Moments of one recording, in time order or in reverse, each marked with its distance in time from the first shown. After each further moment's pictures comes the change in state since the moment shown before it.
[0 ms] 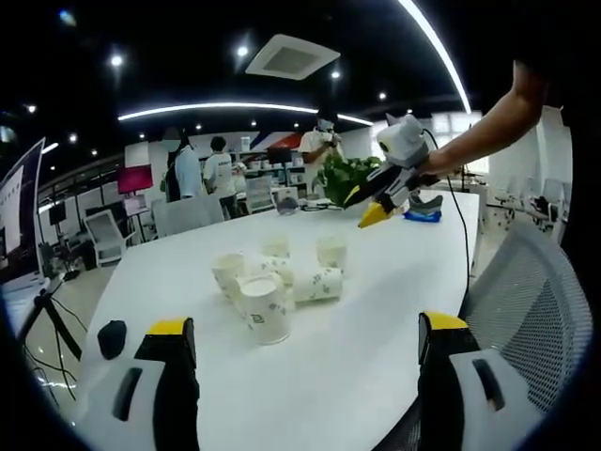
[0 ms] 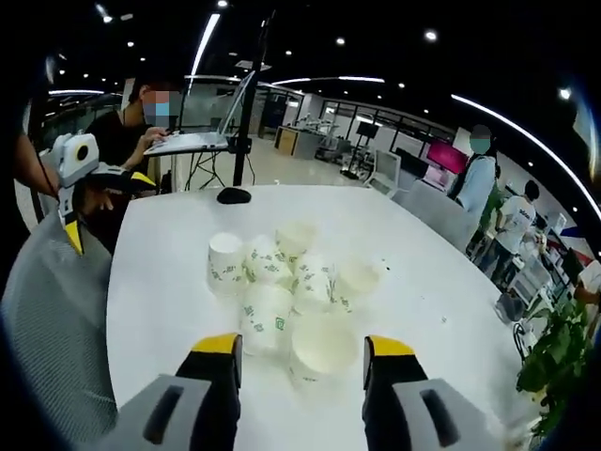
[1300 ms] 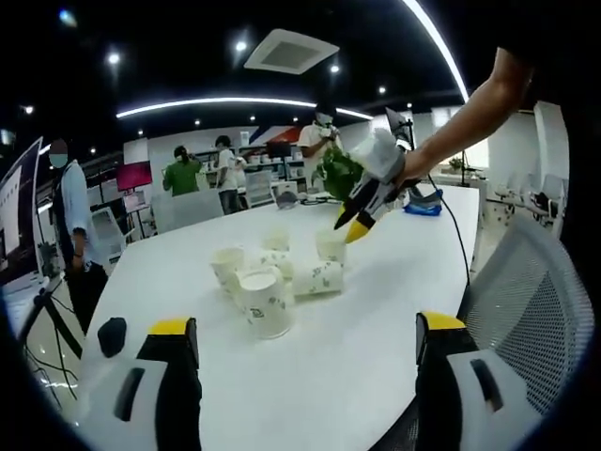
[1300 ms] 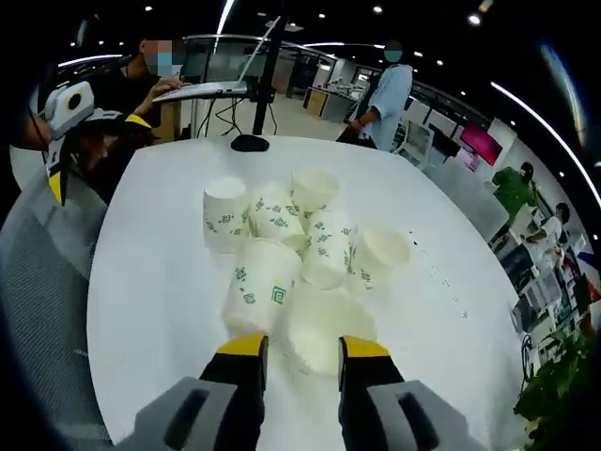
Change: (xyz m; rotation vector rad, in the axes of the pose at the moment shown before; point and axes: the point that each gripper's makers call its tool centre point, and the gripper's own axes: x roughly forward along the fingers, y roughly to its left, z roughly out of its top) left arm 0.001 0.002 -0.008 0.006 0.032 -0.003; right arm 0.050 -0.004 -0.036 -0.119 0.203 0.095
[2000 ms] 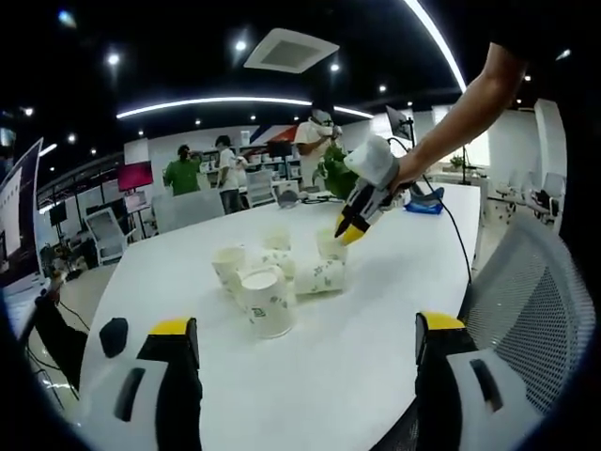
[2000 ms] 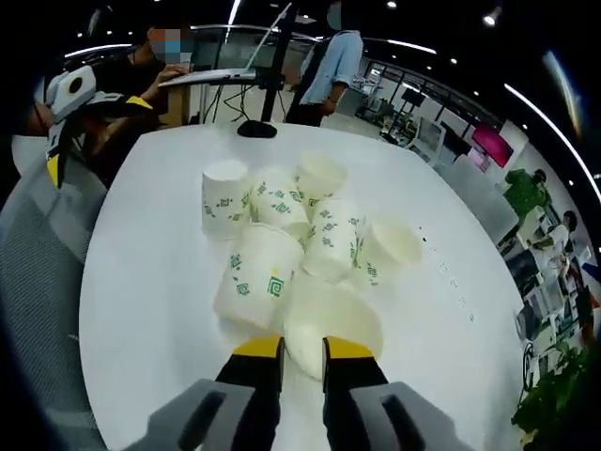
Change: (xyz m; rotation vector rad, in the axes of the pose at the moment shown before) left arm 0.002 0.000 0.001 0.008 0.004 0.007; right arm 0.006 0.003 -0.006 -0.036 0.031 0.028
